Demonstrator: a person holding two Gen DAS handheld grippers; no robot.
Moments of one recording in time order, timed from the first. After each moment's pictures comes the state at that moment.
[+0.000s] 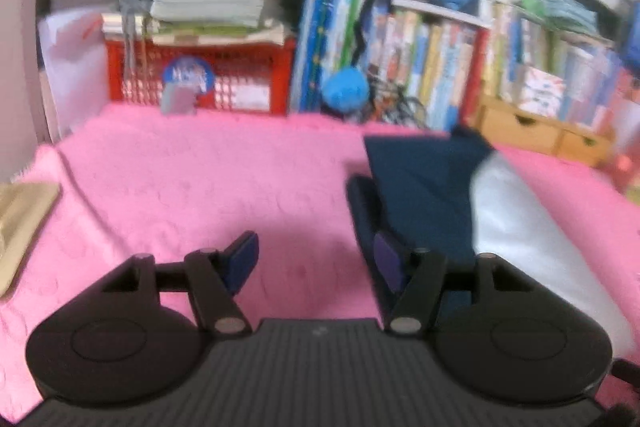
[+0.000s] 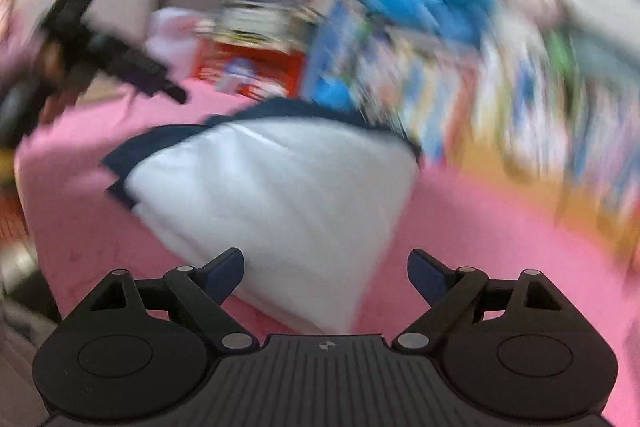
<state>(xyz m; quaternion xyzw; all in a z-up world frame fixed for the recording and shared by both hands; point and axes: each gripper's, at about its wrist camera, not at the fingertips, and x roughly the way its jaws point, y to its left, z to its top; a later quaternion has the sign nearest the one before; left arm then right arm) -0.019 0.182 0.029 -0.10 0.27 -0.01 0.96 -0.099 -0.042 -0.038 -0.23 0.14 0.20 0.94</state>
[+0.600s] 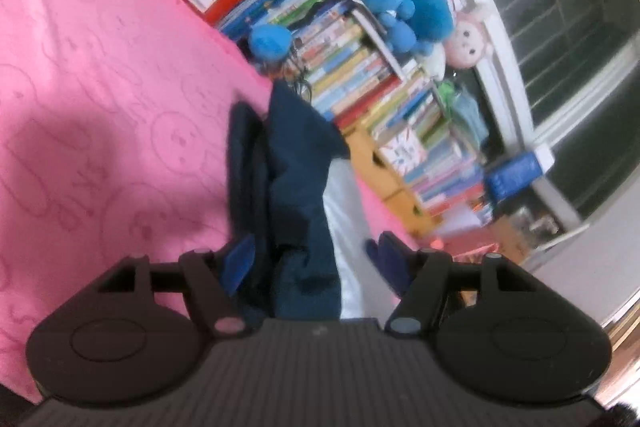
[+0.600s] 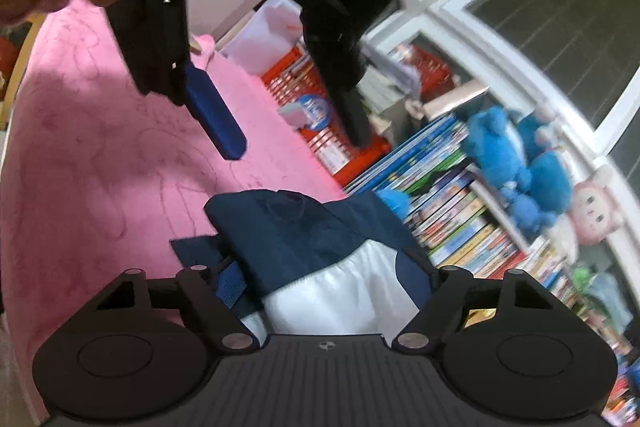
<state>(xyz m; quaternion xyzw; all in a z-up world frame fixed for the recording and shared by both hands) -0.059 0.223 -0.012 -0.40 0.26 -0.18 0.86 -0.083 0.116 -0.071 -0.41 0.05 0.18 0.89</state>
